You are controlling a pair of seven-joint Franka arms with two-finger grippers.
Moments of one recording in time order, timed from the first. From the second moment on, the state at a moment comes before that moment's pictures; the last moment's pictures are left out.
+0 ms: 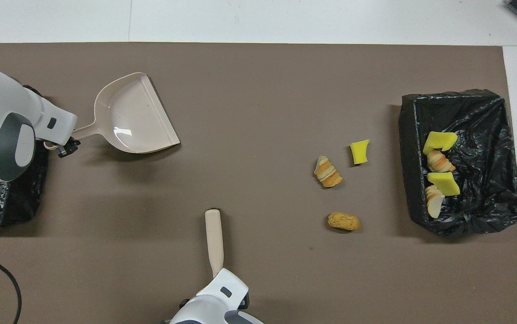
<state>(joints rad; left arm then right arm) 0.00 0.30 -0.01 -1.81 0.11 2.12 1.17 0.87 0.13 0.20 -2.13 0.03 2.21 0.94</state>
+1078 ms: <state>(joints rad) 0.01 0.29 -0.02 -1.83 0.11 2.12 1.33 0.84 0.08 0.19 -2.12 0.09 2.18 1.00</state>
